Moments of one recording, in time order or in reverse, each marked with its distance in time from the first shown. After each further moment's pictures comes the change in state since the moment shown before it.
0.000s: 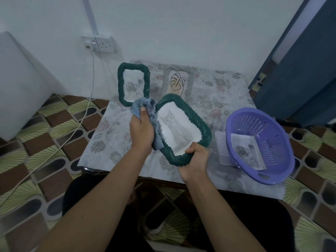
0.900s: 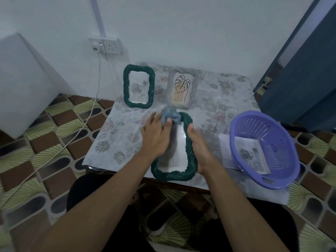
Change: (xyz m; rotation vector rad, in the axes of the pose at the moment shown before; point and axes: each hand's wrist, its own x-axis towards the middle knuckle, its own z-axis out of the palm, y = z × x) left_hand -0.018 -0.001 -0.003 0.758 -0.389 0.410; right_hand 0.001 -0.038 0.022 -0.698 -0.321 0.033
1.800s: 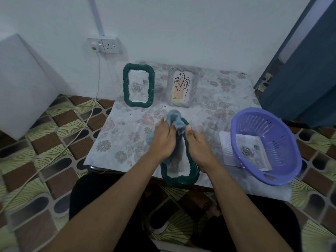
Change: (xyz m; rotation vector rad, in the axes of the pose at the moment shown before) left_hand -0.010 0.009 0.013 -0.254 -0.137 -0.055; right_hand -0.002 0.008 -0.005 -0.571 0.130 -0.235
